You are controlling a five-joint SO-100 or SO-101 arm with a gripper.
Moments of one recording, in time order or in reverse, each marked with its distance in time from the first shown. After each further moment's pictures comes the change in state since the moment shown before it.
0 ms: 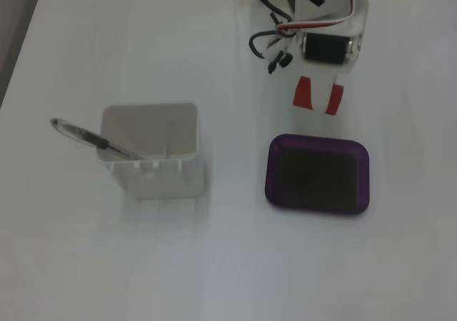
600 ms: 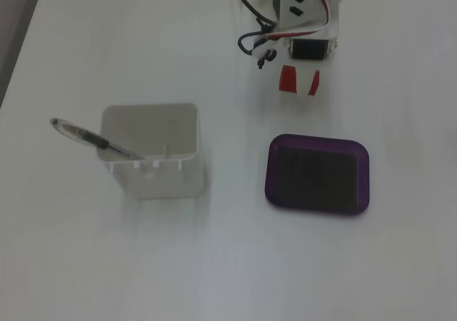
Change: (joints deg) arm -0.6 21.2 50.1 -22.2 -8.9
